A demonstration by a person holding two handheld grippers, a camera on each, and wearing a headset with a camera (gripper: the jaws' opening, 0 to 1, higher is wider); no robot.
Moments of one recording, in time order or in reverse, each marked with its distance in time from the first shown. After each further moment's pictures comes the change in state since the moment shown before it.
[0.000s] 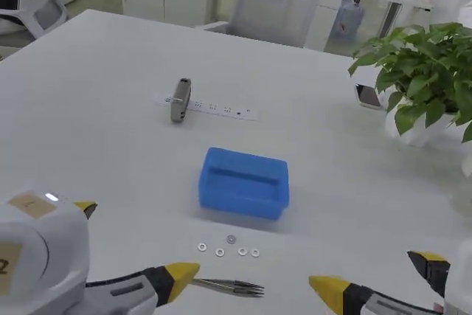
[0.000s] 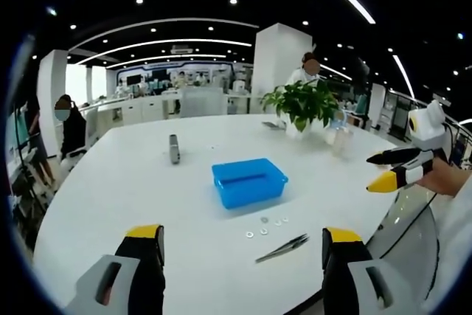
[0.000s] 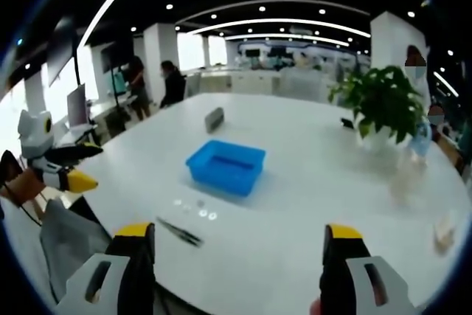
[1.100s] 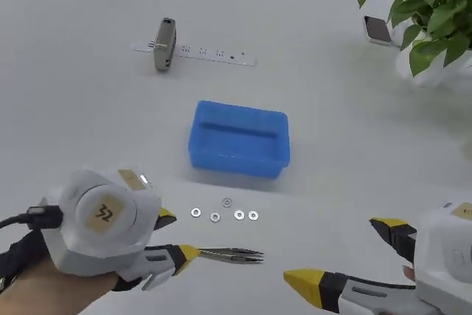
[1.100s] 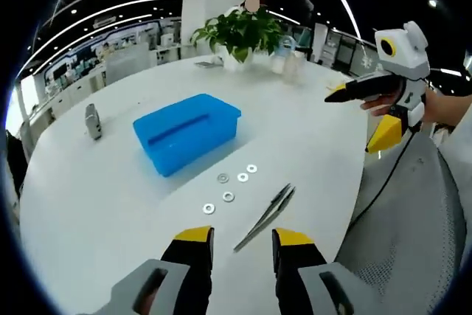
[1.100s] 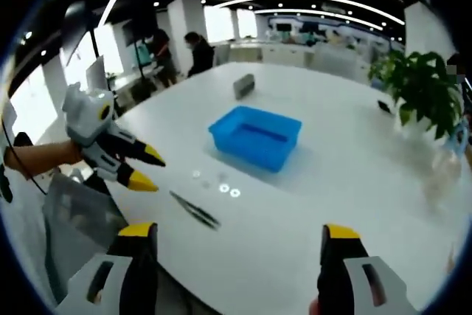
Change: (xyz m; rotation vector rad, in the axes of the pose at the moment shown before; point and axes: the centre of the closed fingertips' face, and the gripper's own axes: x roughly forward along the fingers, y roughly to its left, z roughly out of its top) left arm 0.096 -0.035 -0.079 0.254 0.364 -0.356; right arm 0.043 0.026 -0.032 -0.065 0.178 0.182
